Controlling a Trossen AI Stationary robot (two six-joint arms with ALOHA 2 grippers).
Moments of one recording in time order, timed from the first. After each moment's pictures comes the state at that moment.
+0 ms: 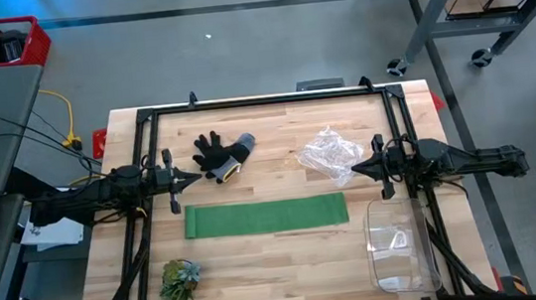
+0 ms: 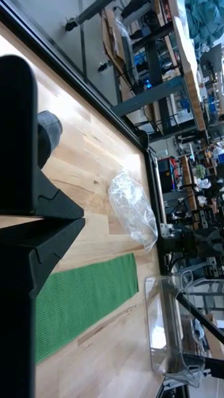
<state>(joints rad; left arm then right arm) 0.06 0.00 0.09 -0.21 -0.14 0.19 -0.01 0.01 0.01 0.01 0.00 0.03</state>
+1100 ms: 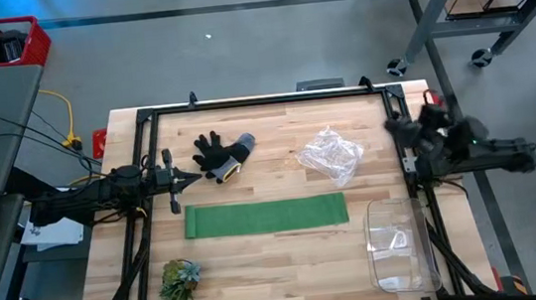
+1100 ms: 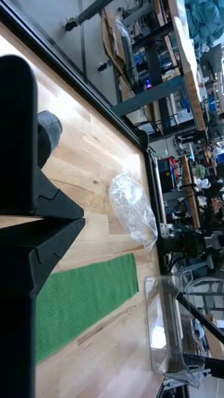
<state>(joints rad) 0.06 0.00 0.09 -0.21 -0.14 0.19 -0.01 0.22 0.33 0.38 0.09 0.62</state>
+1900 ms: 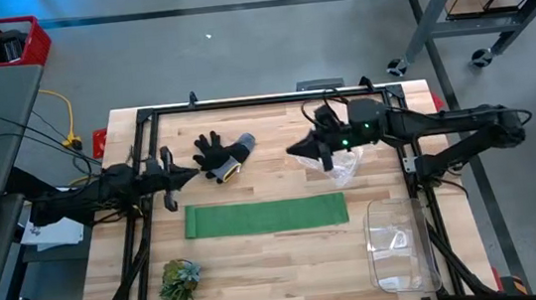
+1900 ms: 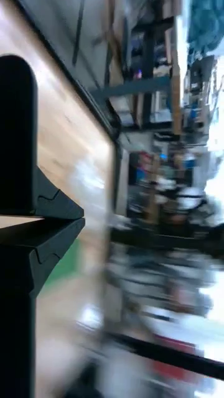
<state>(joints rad) 0.06 0.00 0.09 0.00 -0.12 -0.12 -0.08 1.25 1.06 0.03 -0.16 0.64</state>
